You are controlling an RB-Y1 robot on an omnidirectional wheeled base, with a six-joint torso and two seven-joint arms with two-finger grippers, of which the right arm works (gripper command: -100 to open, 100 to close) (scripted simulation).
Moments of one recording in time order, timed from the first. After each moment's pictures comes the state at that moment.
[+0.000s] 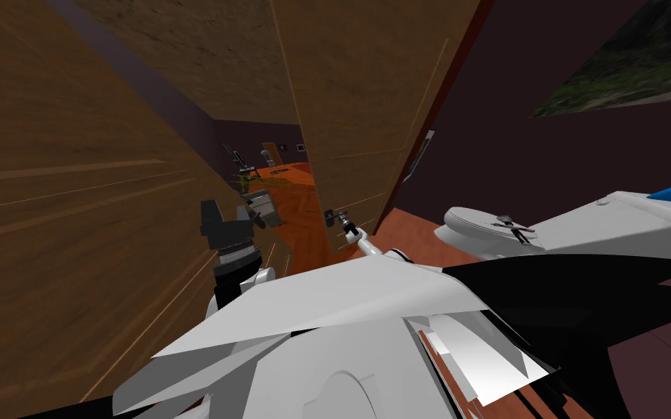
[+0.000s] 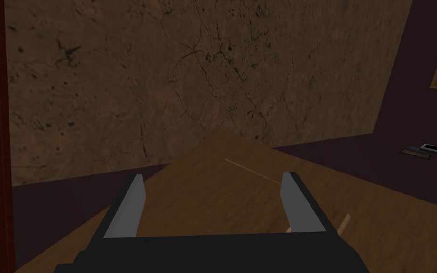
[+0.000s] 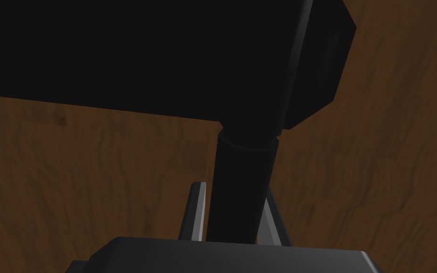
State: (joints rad) arm -0.37 -0.05 0.13 -0.85 0.04 -0.38 -0.10
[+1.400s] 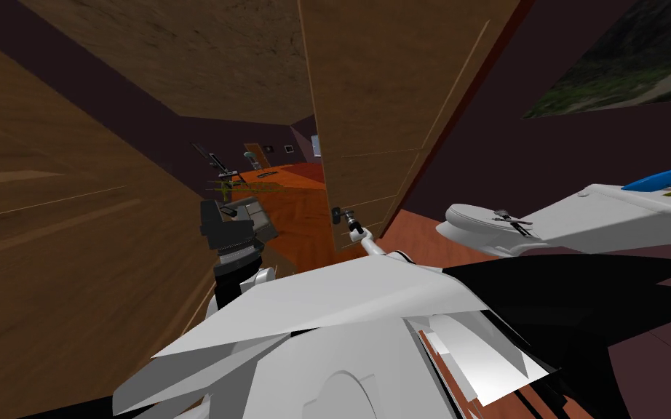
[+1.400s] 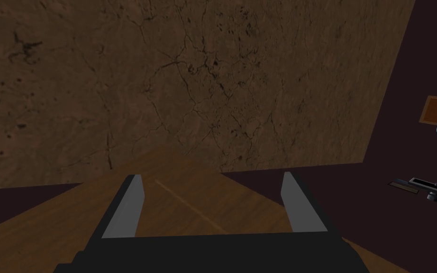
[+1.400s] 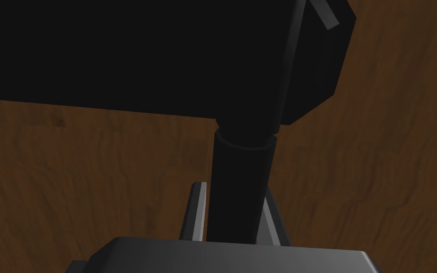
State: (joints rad) arm -0.35 -0.05 -0.02 -0.85 0.01 -0.38 -0.05
